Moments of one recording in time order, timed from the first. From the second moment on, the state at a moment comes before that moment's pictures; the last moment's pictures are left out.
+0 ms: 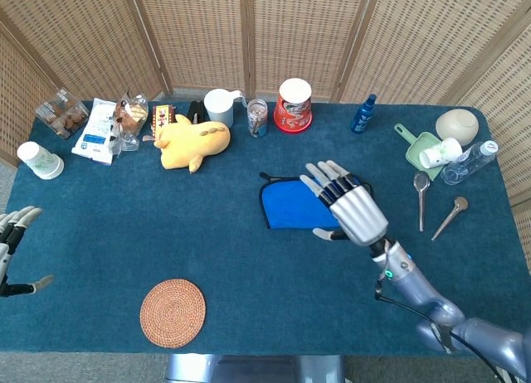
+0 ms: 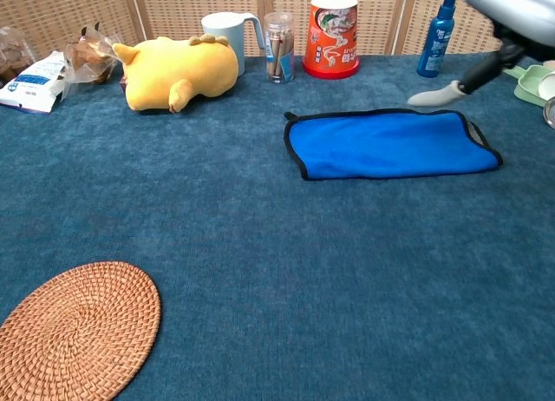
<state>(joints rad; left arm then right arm) -0.12 -0.82 -0.01 -1.86 1.45 1.34 -0.17 0.66 -1.47 0.10 -1.27 -1.67 1.41 -0.06</state>
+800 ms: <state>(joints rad) -0.09 -0.84 0.00 -1.87 1.48 1.40 -0.12 0.23 -1.22 -0.01 -1.51 -1.54 1.66 -0.01</state>
